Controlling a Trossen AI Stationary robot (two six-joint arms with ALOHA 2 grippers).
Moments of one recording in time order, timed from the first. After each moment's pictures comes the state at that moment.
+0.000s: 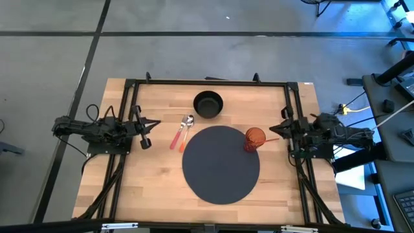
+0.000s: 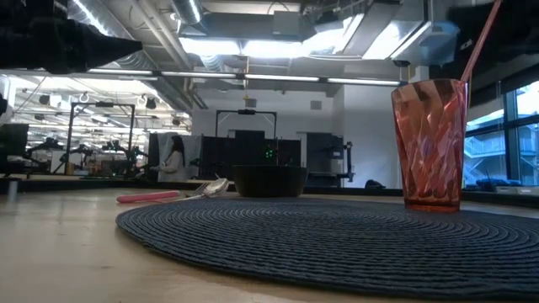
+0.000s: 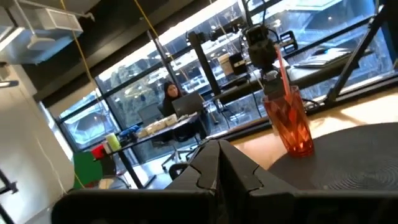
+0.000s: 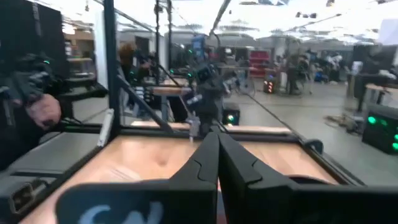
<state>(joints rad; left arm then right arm) -0.14 0.00 0.01 0.20 -0.40 0.51 0.02 0.00 0.22 -0.06 -0.01 -0.04</state>
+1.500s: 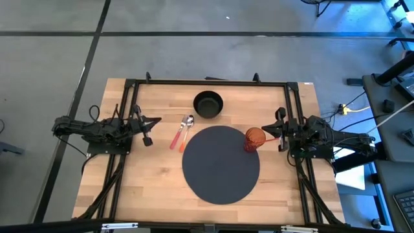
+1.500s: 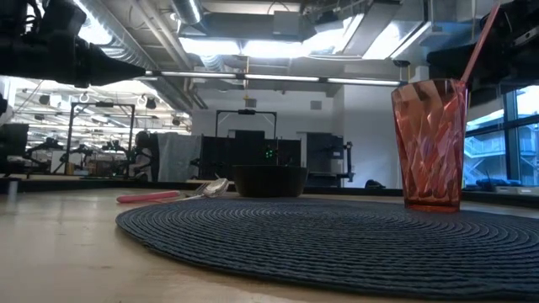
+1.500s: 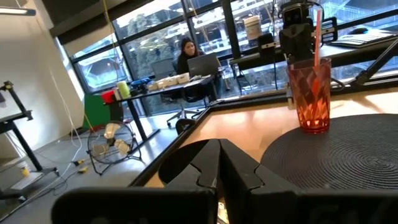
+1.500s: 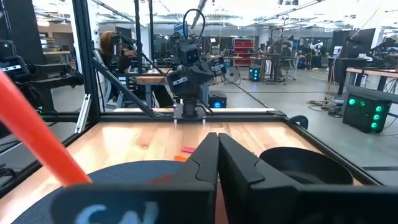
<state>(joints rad) -0.14 0.00 0.01 0.08 -0.56 0.29 -0.10 0.01 0.04 0.06 -0.05 -0.01</state>
